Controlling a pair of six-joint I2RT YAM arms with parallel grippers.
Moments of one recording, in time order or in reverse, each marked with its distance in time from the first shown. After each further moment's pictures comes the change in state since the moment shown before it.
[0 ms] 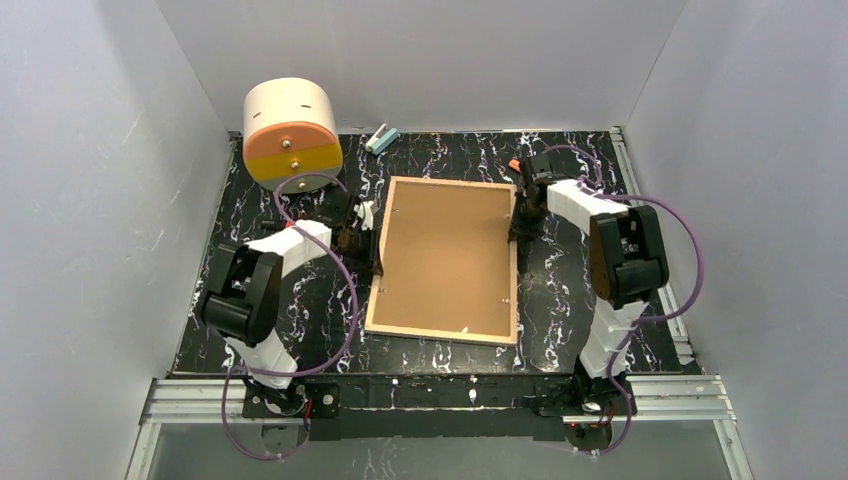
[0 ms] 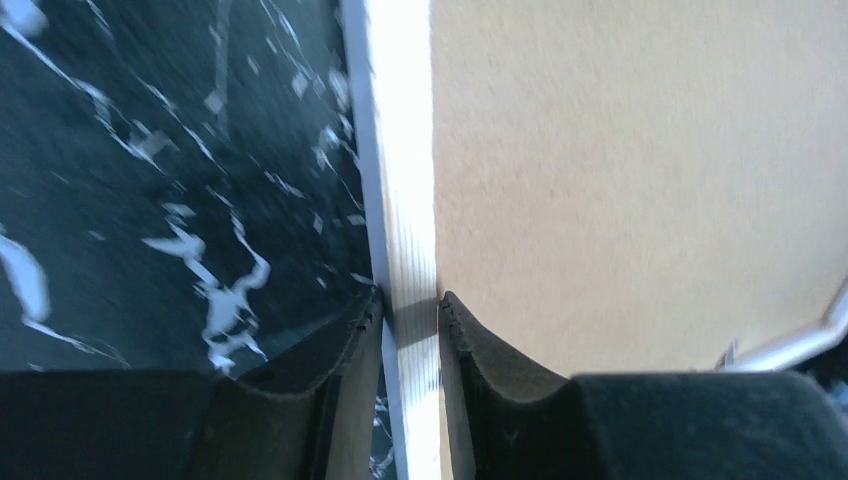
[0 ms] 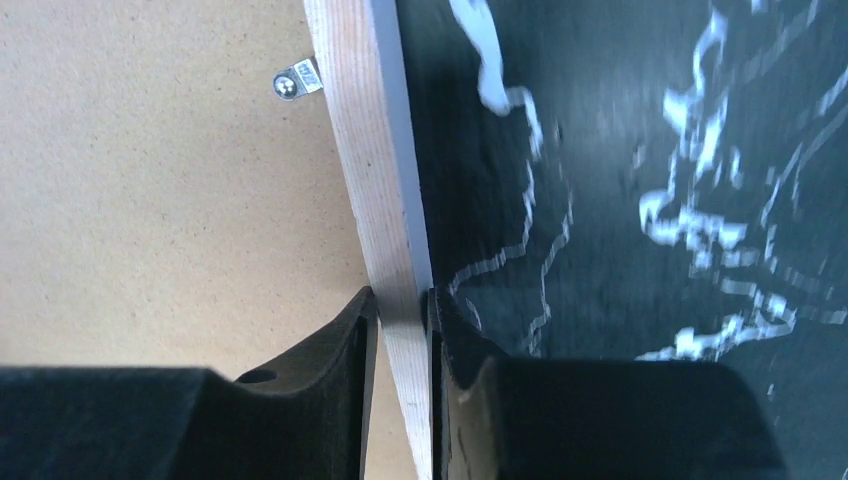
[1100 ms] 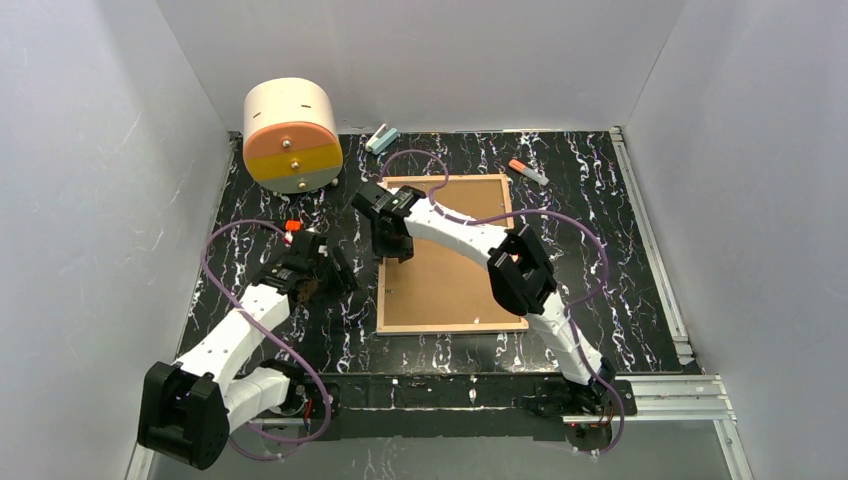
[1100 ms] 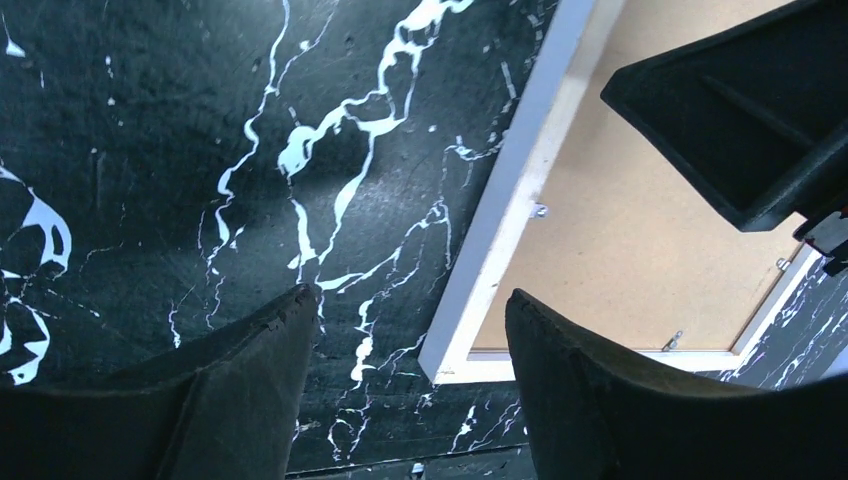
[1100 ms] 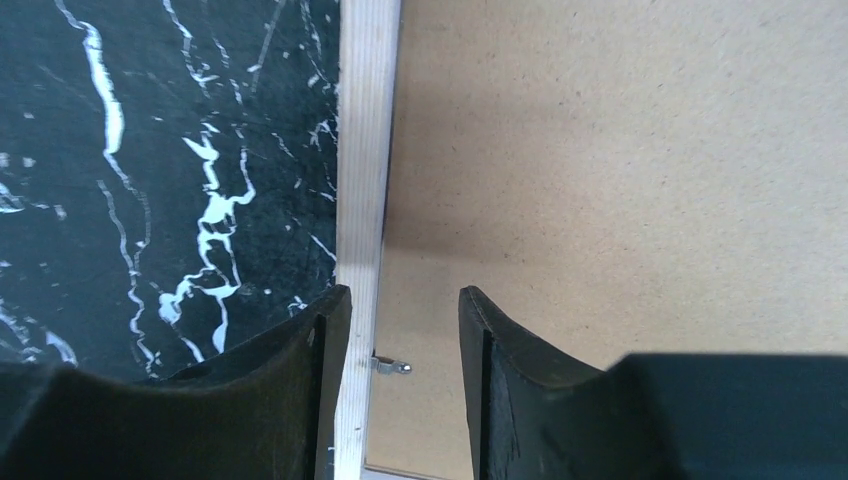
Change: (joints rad) left arm 0.015 -0.658 -0.355 -0.166 -0.228 -0.483; right arm 0.699 0.449 0.840 -0.349 0.208 0.272
